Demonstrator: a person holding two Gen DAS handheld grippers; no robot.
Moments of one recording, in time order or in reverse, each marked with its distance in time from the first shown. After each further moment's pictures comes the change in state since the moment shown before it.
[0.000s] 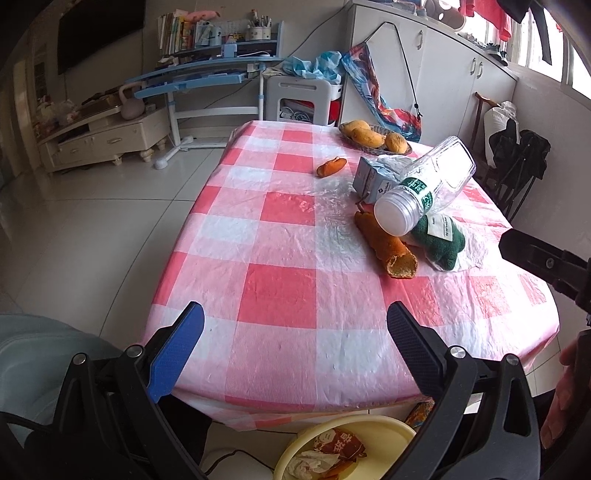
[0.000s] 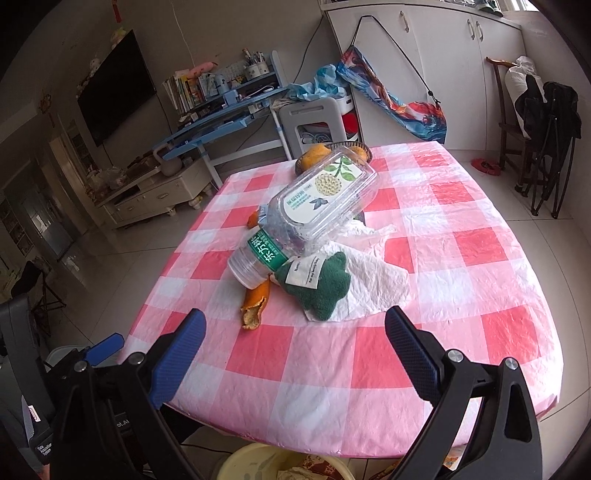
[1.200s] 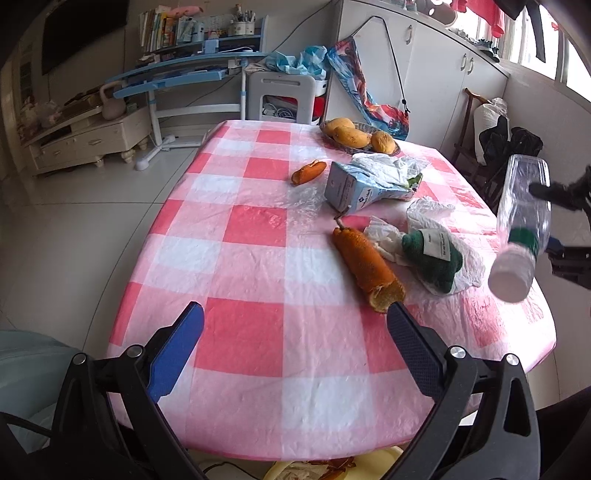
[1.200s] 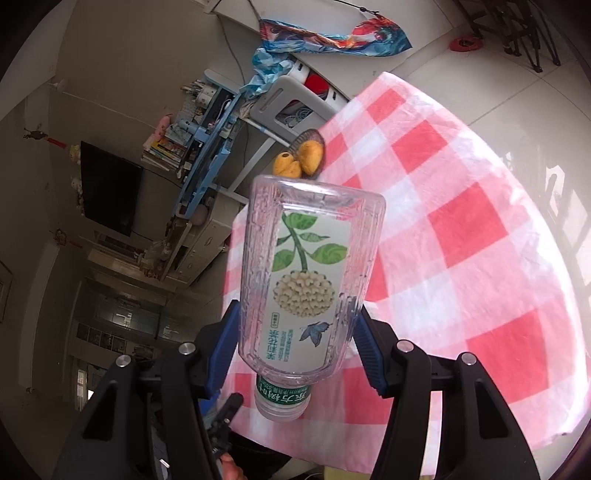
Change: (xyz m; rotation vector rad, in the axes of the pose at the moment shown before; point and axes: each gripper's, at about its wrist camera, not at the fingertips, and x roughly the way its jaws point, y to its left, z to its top) left arm 0.033 -0.022 0.025 0.019 0.016 -0.062; right arm -0.008 -0.122 0.040 0.540 0.138 0.304
